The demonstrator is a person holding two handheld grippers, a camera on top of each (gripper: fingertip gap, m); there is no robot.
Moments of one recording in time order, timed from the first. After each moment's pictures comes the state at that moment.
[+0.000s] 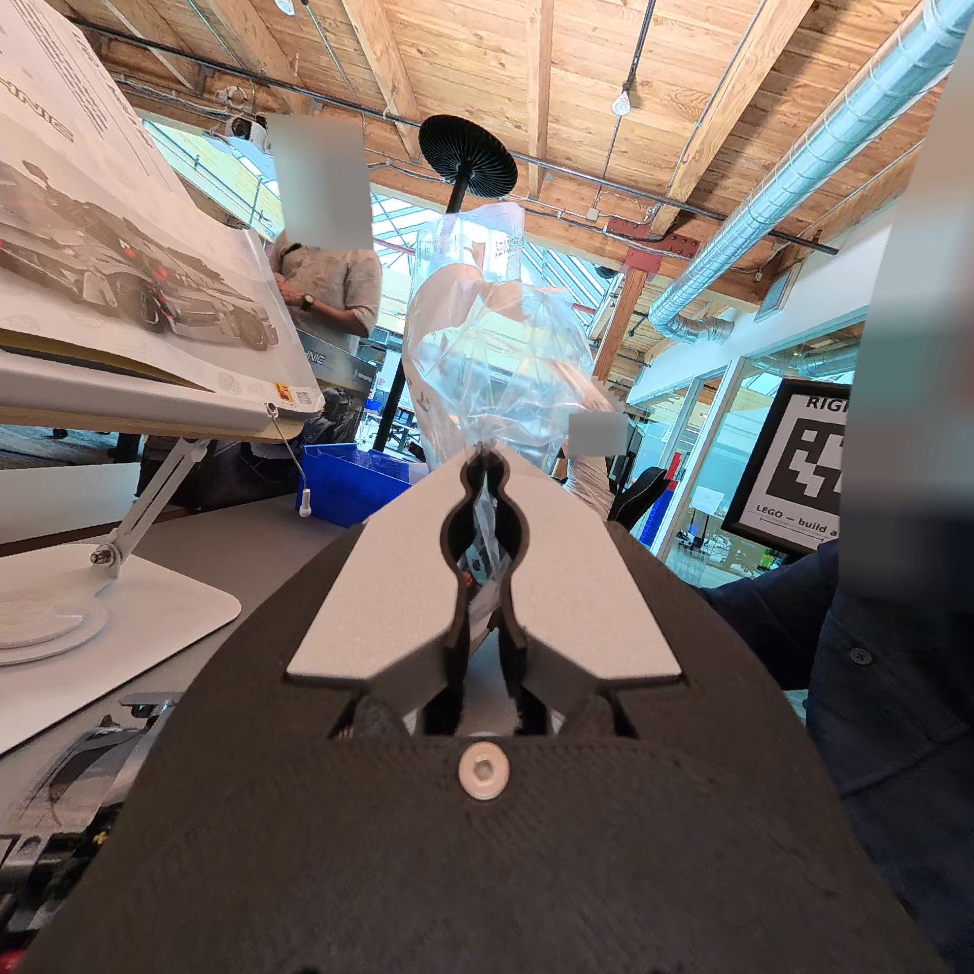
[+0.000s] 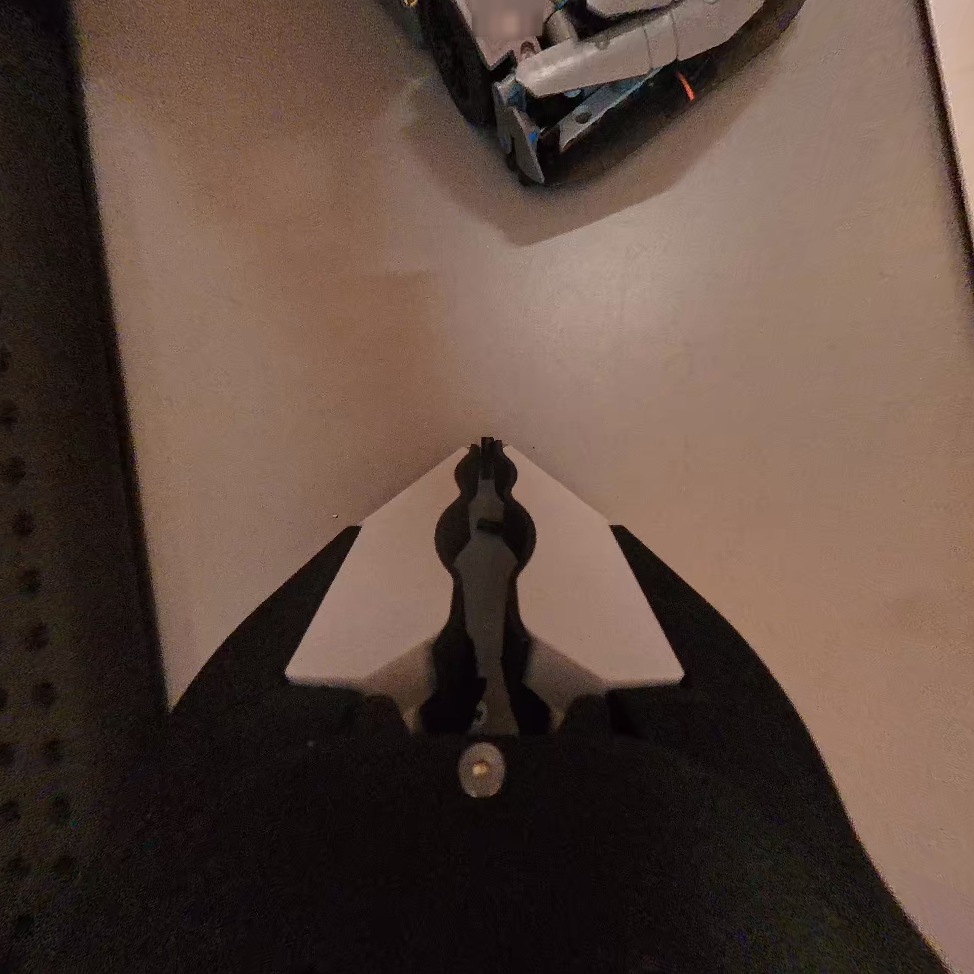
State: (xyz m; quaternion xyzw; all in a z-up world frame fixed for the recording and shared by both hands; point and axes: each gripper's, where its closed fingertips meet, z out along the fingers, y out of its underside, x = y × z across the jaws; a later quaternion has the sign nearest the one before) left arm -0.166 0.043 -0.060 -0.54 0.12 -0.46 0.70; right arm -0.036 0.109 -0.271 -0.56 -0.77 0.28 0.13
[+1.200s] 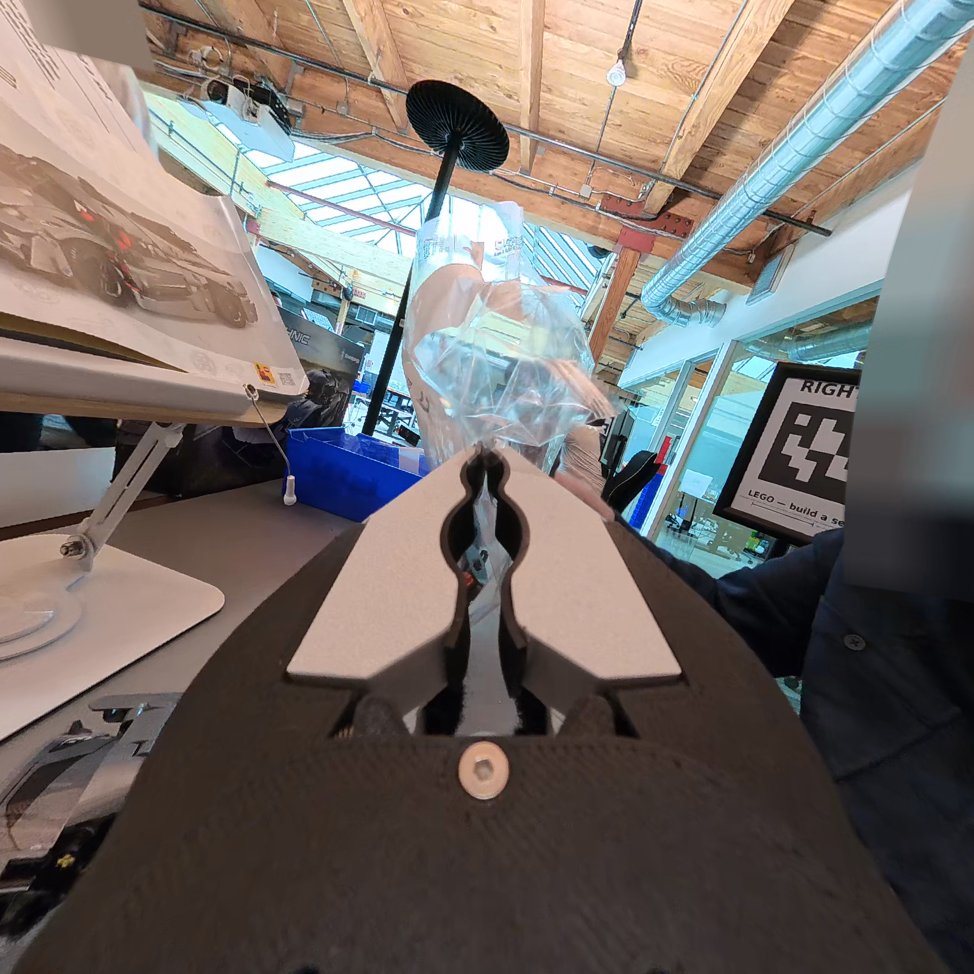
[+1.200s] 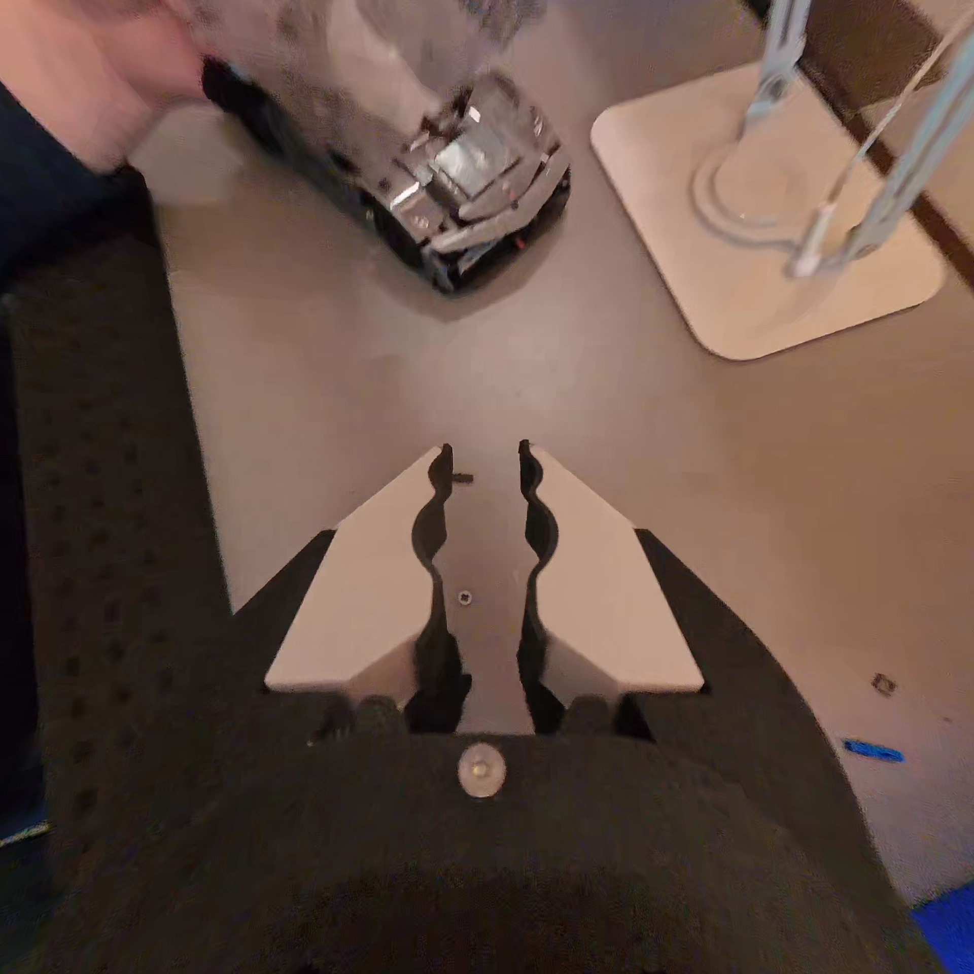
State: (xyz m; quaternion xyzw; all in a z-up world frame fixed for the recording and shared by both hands) left arm -0.154 0.048 -0.065 -0.55 0.13 -0.47 0.68; right arm 0.000 0.143 -0.192 -0.59 -0.70 0.32 0.23
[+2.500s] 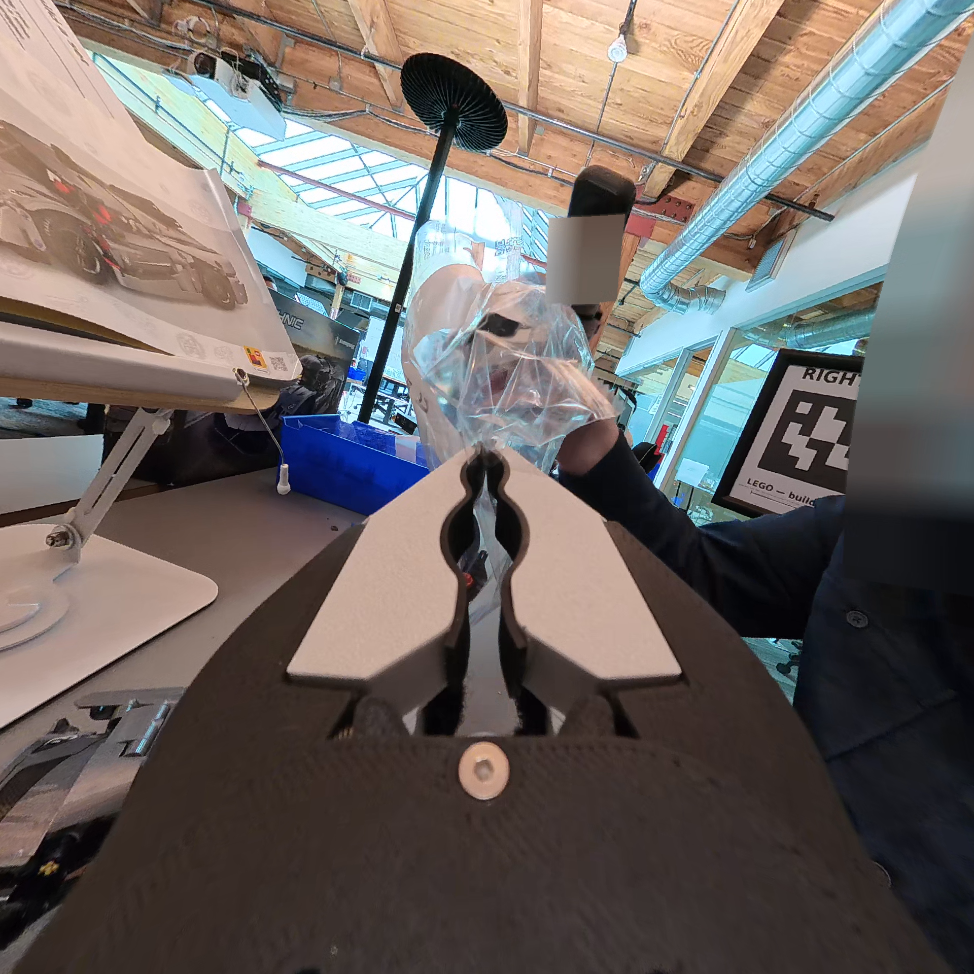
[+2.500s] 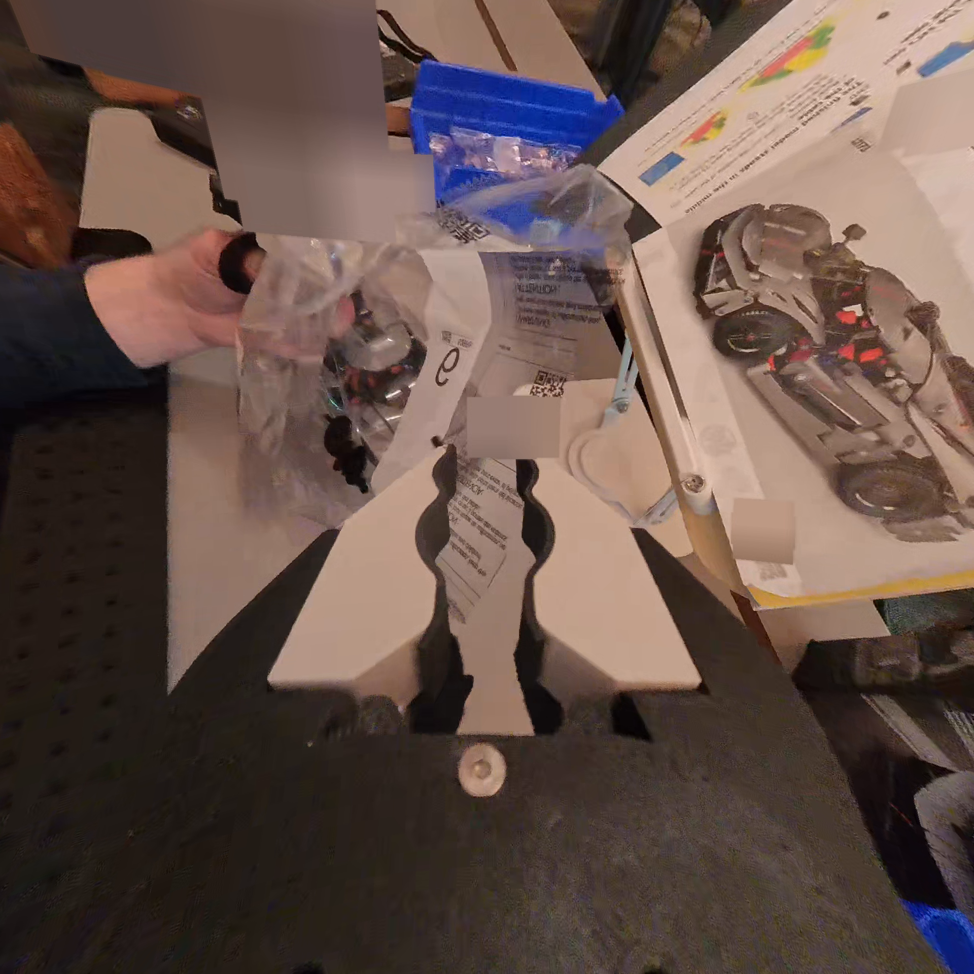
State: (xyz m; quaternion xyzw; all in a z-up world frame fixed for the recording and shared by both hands) left arm -0.147 0.051 -0.071 -0.55 0.14 -0.47 0.67; right arm -0.072 0.141 -0.039 -0.49 -0.72 0.32 0.37
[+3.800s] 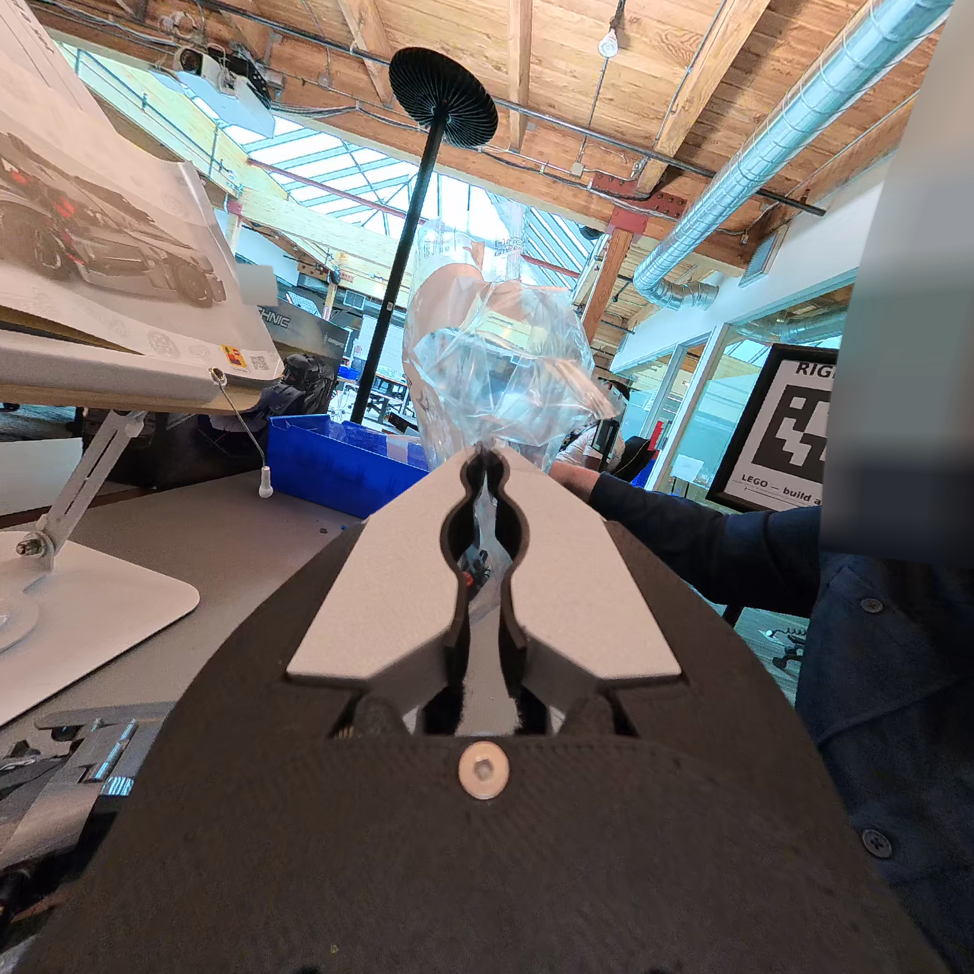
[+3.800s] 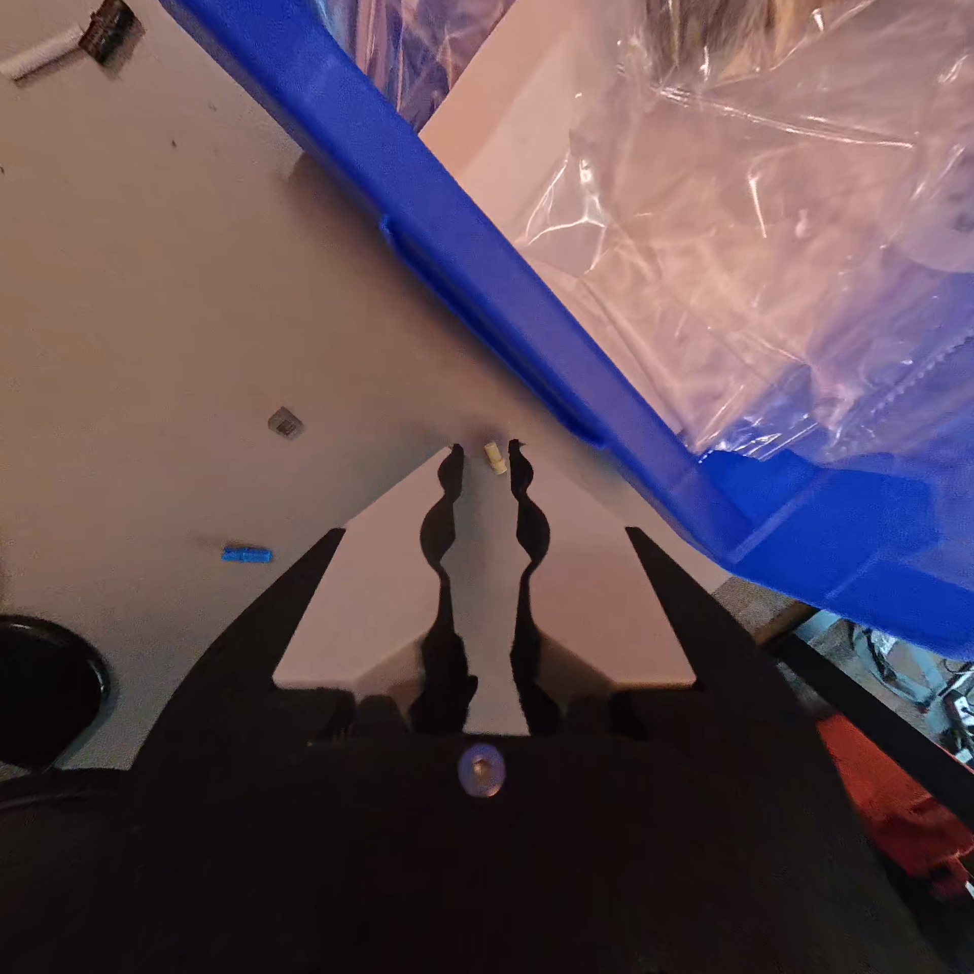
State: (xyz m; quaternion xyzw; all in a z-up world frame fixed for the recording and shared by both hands) left arm -0.135 0.050 -0.069 -0.55 0.15 -0.47 0.67; right arm 0.331 0.315 -0.273 -0.78 -0.61 0.02 0.15
